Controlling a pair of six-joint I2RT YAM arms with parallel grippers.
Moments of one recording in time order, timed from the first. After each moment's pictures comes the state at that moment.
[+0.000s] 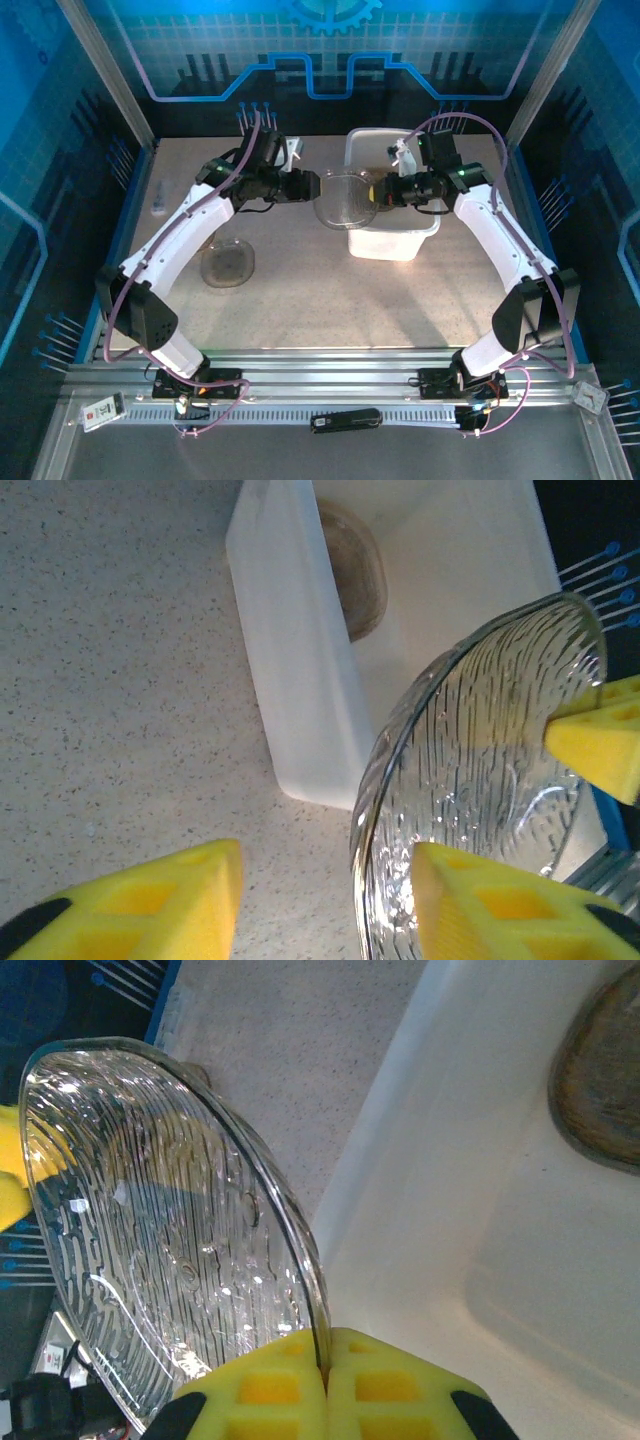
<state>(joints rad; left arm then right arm) -0.44 1.61 1.65 -0.82 0.27 -0.47 0.26 1.55 1.48 -0.81 -0.57 0.27</state>
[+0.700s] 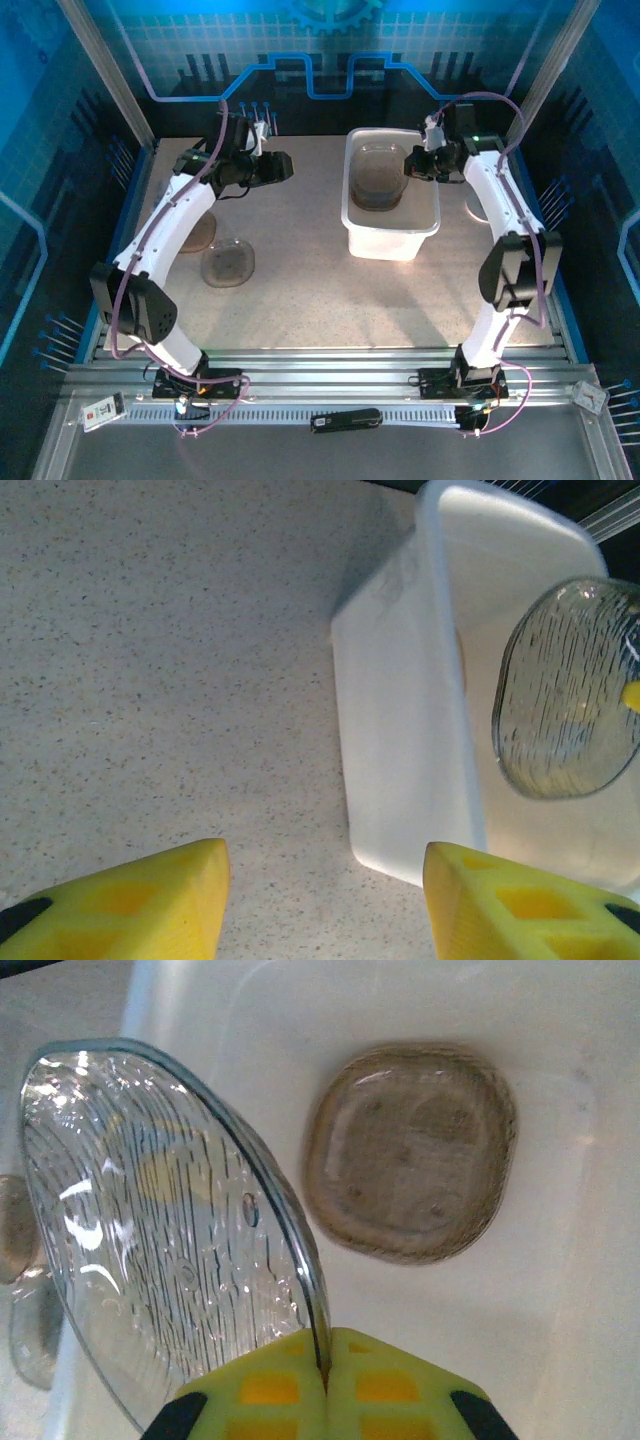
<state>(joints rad) -0.26 1.64 1.65 -0.79 0.27 -0.46 0.08 1.87 1.82 -0.95 -0.40 0.19</state>
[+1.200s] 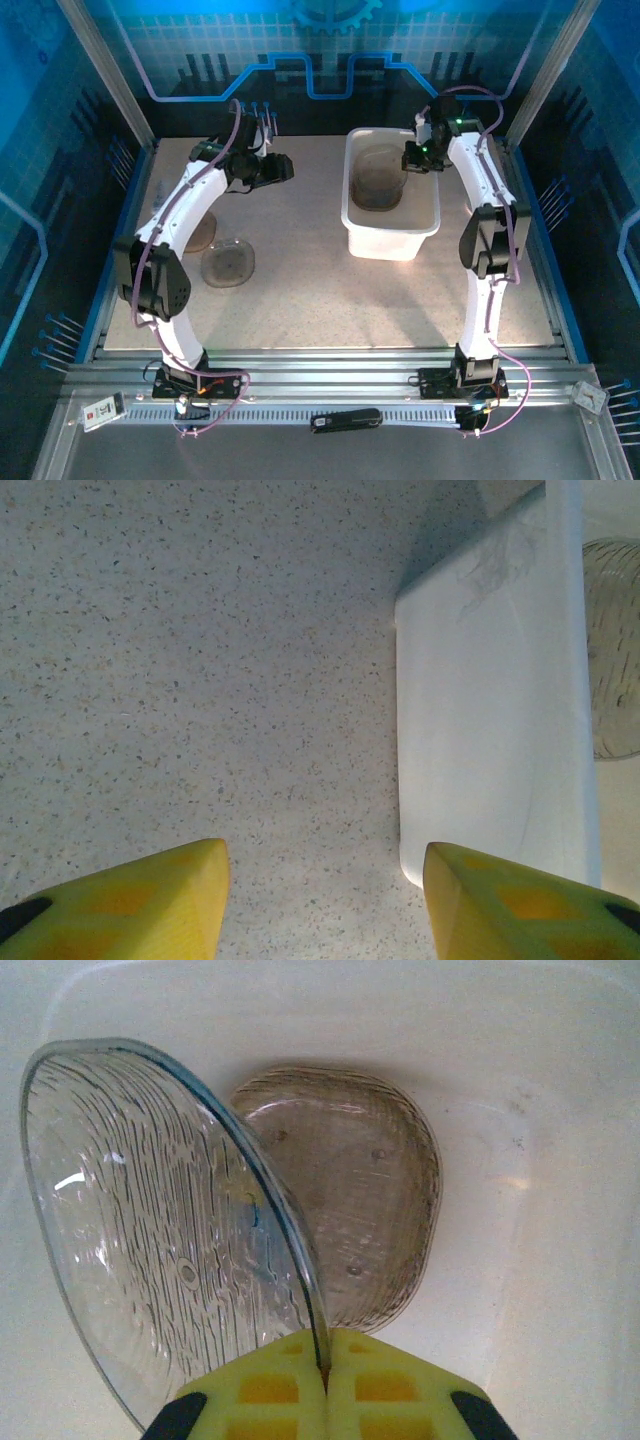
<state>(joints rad) -0.23 1.80 1.73 -0.82 0.26 -0.44 0.08 2.18 2.16 -1.11 -0.29 0.14</state>
